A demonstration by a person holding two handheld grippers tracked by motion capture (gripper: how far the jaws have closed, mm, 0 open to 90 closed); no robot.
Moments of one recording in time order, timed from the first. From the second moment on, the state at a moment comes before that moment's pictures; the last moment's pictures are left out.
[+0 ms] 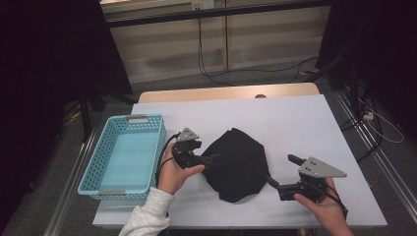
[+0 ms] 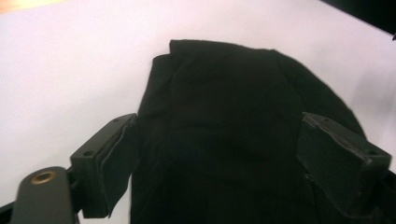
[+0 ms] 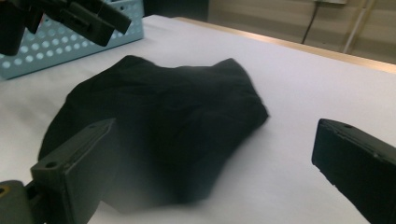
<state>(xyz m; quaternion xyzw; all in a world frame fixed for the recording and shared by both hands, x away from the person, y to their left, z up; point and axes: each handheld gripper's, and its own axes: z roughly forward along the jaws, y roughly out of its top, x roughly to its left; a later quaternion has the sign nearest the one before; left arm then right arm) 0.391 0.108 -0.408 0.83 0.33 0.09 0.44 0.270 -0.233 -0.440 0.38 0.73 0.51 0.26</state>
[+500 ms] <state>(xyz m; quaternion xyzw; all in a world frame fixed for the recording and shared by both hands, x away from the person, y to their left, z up) 0.386 0.121 -0.425 0.83 0.34 0.09 0.43 0.286 -0.183 -0.448 0.33 0.78 0.49 0.20</state>
